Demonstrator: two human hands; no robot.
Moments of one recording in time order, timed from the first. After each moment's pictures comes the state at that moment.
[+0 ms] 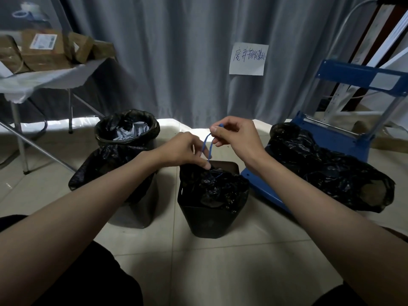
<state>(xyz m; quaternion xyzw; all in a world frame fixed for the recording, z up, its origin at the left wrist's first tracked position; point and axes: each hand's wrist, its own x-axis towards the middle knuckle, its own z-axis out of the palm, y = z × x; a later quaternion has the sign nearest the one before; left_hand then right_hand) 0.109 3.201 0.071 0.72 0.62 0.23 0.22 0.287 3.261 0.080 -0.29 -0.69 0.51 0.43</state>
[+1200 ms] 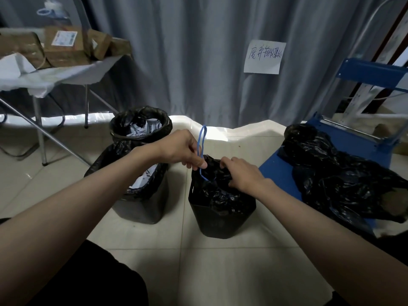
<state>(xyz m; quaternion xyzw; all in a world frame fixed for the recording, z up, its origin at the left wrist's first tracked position) 0.089 3.172 0.091 0.68 0.65 0.19 0.30 0.278 3.265 0.000 -0.38 -0.92 0.07 0.00</state>
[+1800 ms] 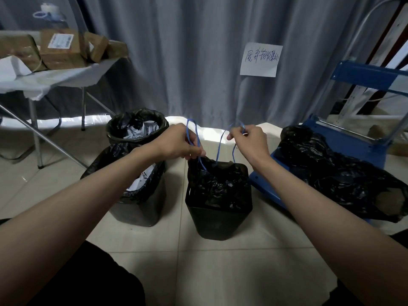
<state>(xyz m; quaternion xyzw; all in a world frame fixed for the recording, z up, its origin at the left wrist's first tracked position) 0.094 3.179 0.096 0.64 0.67 0.29 0.25 0.275 3.280 0.061 -0.46 -0.70 0.36 0.40</state>
